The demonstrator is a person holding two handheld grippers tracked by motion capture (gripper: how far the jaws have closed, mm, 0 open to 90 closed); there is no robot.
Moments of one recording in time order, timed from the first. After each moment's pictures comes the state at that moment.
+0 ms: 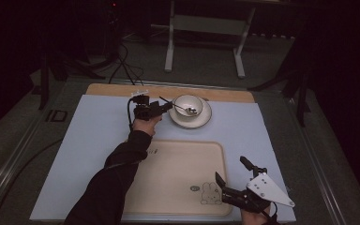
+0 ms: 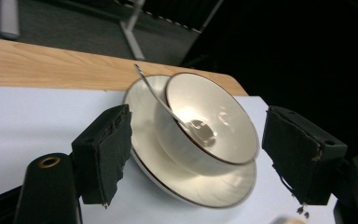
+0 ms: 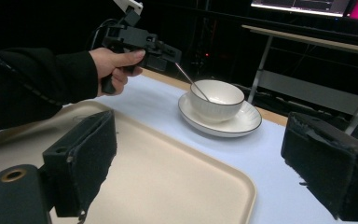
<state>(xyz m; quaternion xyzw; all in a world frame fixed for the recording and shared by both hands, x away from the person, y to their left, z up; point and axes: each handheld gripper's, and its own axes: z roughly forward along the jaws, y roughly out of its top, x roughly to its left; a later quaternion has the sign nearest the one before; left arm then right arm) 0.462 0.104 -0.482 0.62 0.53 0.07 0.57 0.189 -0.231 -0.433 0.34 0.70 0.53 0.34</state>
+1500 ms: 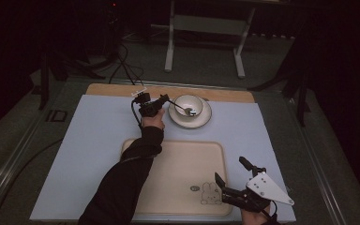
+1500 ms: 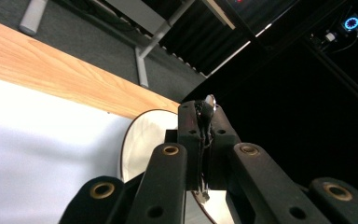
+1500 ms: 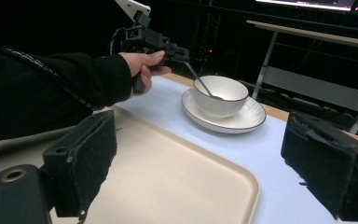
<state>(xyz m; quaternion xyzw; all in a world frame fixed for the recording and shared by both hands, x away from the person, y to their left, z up) 0.481 0.091 -0.496 0.50 0.61 0.06 0.61 0.191 -0.232 -0.434 0.34 0.71 0.53 0.33</state>
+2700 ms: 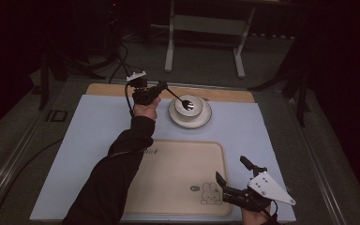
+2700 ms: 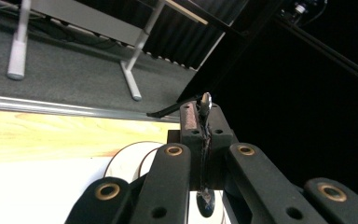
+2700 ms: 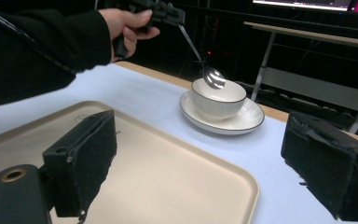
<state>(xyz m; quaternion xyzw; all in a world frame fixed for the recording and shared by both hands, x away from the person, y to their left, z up) 0.467 0.108 -0.414 0.58 0.53 0.11 0.61 0.192 -0.234 -0.434 0.34 0.70 0.53 0.33</state>
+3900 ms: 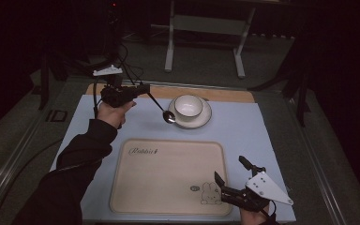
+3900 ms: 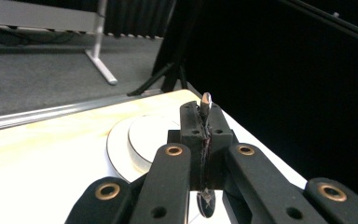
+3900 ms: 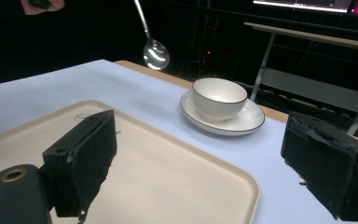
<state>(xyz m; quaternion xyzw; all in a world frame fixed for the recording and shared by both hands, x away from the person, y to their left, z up) 0.399 0.175 -0.353 0.69 0.41 0.09 0.59 0.192 -0.230 -0.434 0.34 0.70 0.53 0.34</state>
